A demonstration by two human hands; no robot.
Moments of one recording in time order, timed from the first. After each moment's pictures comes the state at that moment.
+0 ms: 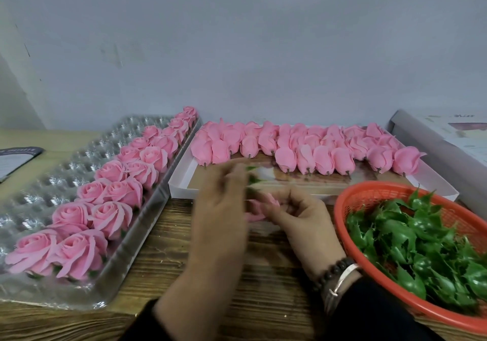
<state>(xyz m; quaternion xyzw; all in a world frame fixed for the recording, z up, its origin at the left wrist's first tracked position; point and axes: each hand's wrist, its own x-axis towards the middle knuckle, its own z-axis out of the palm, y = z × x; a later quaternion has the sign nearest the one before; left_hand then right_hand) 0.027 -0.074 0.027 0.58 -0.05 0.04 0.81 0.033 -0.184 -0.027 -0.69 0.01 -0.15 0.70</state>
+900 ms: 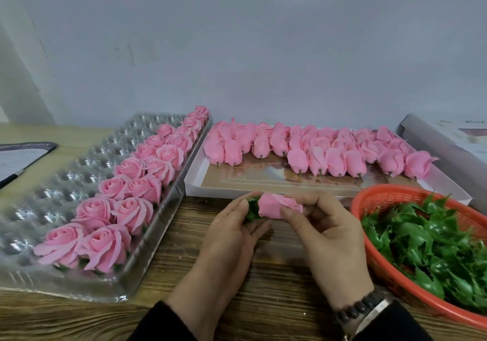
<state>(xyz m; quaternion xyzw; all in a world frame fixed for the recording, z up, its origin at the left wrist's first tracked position) 0.055 -0.050 -0.026 0.44 0.03 -0.16 0.88 0.003 -0.160 -0.012 -0.70 0.00 -0.29 0.66</state>
